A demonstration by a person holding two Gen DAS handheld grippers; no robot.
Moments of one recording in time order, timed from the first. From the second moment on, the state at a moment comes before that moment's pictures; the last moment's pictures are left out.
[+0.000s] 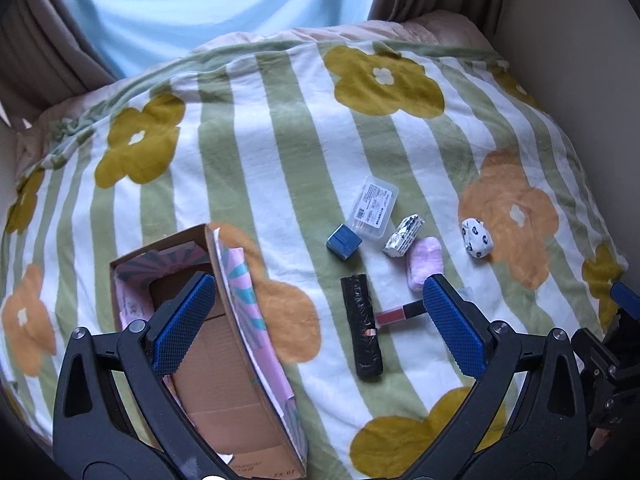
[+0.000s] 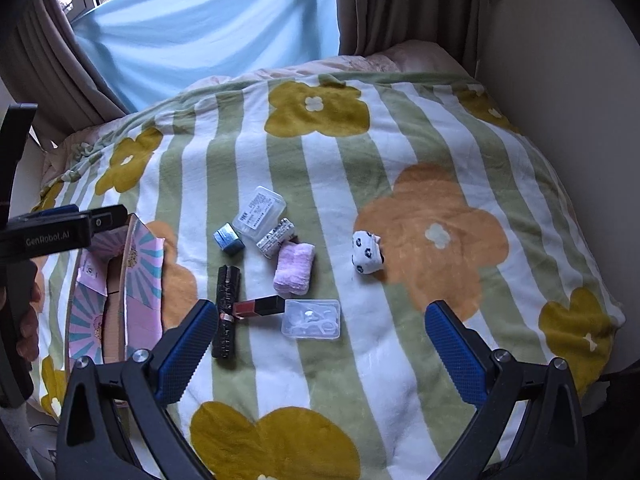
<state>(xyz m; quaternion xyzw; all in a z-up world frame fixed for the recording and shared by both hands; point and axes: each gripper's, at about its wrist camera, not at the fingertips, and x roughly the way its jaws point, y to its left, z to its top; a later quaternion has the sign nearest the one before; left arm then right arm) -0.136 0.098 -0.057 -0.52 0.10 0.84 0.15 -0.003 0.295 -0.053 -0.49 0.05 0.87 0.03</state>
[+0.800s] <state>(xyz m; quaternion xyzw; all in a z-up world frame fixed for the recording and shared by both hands) -0.268 0.217 -0.241 -0.60 0.20 0.74 0.21 -0.056 0.283 -0.243 -0.62 0.06 0.79 0.02</state>
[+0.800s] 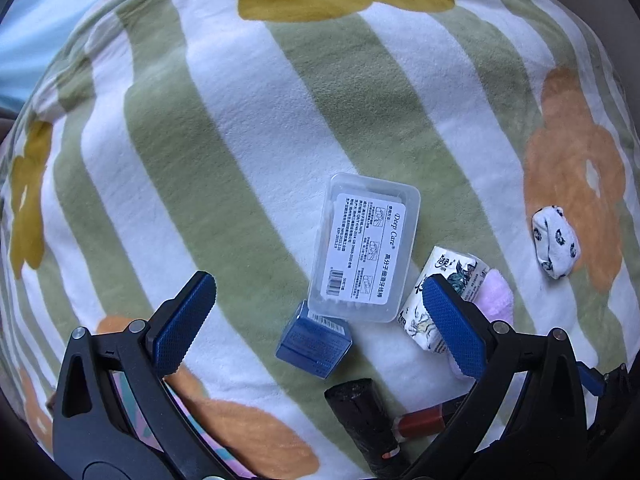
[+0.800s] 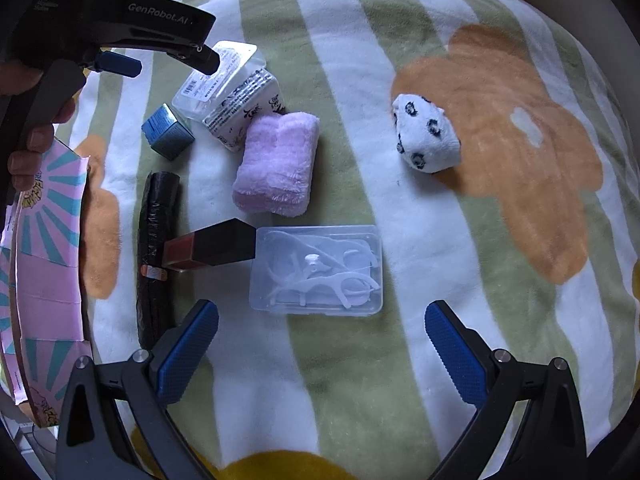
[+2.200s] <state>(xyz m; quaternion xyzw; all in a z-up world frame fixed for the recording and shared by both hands) -0.219 0.191 -0.148 -0.58 0.13 0.77 0.22 -0.042 0.312 -0.148 -0.59 0.02 0.81 0.04</state>
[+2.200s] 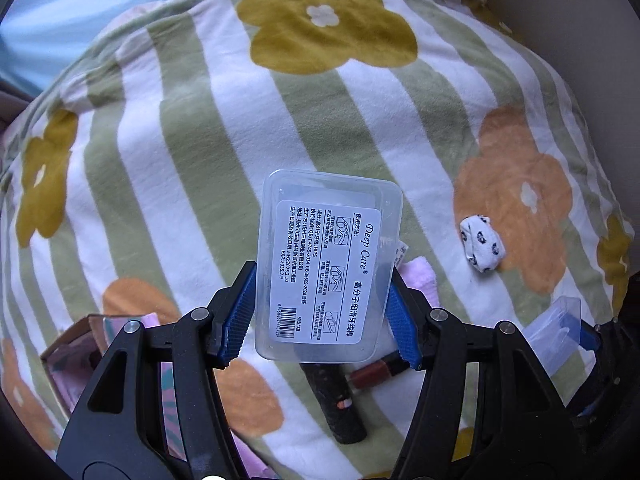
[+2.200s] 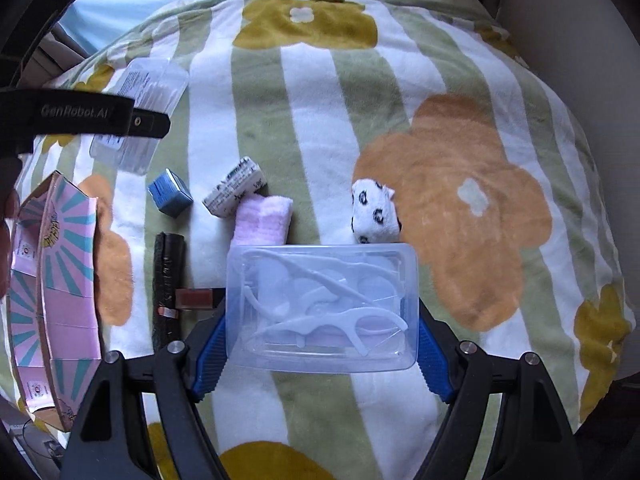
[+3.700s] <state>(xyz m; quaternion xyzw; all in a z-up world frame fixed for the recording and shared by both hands) -0.026 -0.068 -0.056 -0.54 -0.09 0.84 -0.09 -0.086 0.129 -0.019 -0.50 -0.12 0.83 -0.21</state>
